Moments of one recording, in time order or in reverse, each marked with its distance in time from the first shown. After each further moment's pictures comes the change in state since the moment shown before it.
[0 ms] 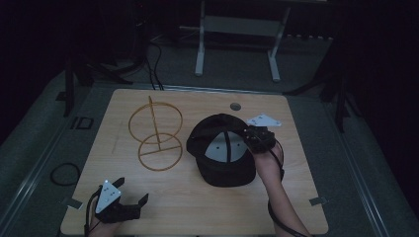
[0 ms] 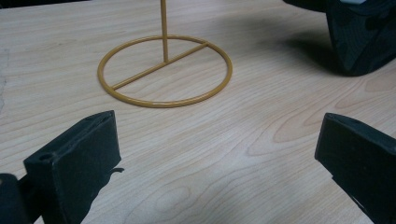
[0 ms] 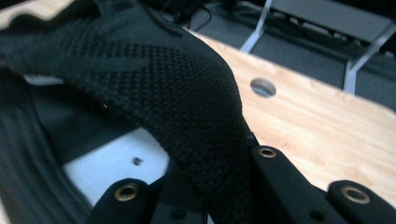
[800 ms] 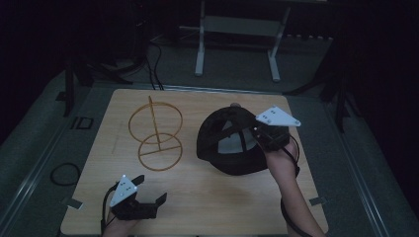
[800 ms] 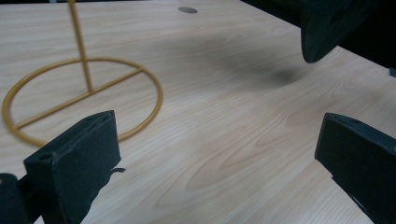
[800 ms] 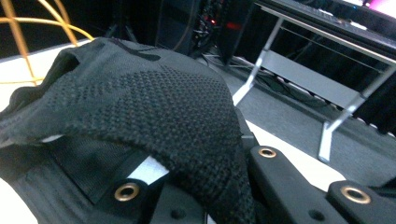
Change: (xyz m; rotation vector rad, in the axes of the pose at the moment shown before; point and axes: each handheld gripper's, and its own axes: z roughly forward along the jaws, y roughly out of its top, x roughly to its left) left arm -0.043 0.043 0.015 -0.017 -0.158 -0.053; right arm 0.004 0.038 -0.070 -0.180 0.003 -0.138
